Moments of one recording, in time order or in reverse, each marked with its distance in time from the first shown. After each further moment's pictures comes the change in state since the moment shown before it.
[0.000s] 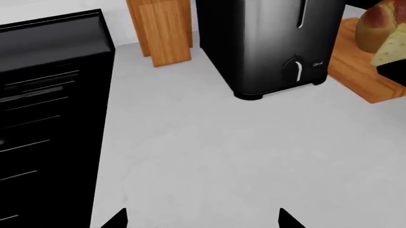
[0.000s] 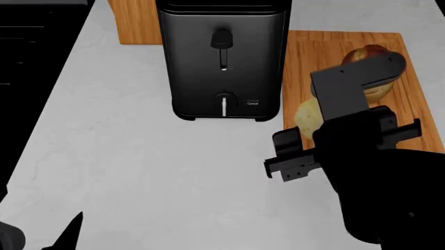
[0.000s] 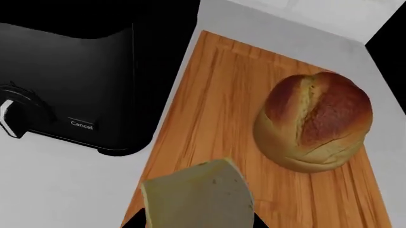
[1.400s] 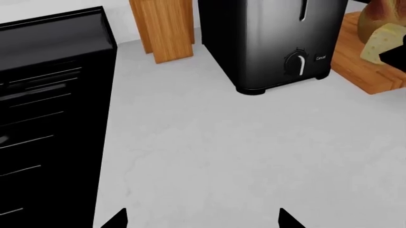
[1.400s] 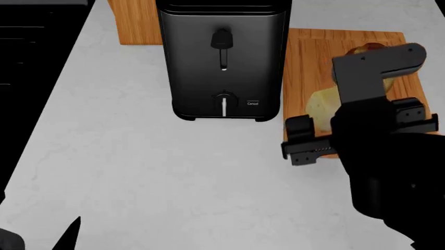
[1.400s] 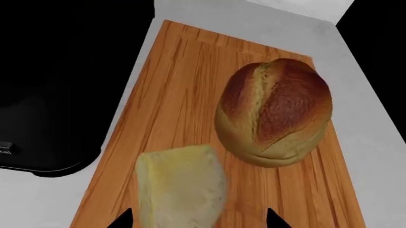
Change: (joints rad) left arm 0.035 -0.022 0.011 0.012 0.037 0.027 0.015; right arm 0.049 -0.035 0.005 0.163 -0.048 -0.013 -0.010
